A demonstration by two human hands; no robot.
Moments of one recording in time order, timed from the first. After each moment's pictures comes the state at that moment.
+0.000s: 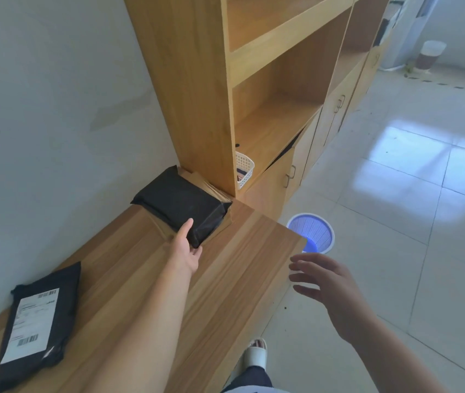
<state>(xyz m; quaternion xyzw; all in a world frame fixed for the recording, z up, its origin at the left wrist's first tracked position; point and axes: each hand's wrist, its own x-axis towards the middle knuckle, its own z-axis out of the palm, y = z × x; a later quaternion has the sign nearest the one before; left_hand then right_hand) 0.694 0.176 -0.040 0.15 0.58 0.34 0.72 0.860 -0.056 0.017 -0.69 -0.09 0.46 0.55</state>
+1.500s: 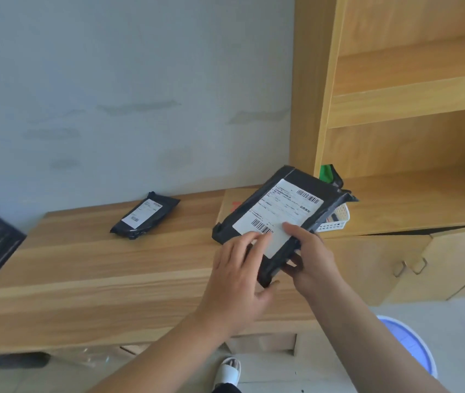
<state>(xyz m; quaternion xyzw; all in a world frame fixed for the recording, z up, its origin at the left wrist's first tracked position) 0.855 -0.004 0.024 0.74 0.60 0.29 -0.07 0.989 0.078 0.051 -0.49 -0.18 0.73 0.45</state>
